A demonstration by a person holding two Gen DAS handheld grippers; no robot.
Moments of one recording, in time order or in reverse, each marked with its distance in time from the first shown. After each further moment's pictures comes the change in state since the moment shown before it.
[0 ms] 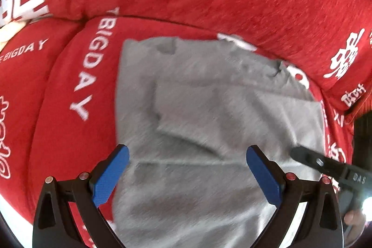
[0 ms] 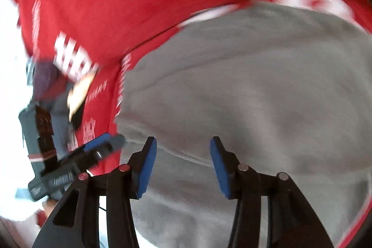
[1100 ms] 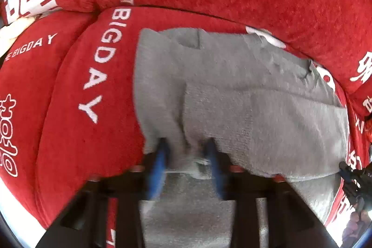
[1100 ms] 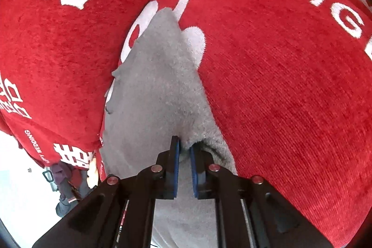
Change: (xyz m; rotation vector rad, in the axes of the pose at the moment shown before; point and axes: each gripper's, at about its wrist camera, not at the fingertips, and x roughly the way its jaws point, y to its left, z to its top) left arm 0.025 0.019 -0.001 -0.035 0.042 0.127; right arm -0.071 -0.173 -0.034 0.532 -0.205 0.060
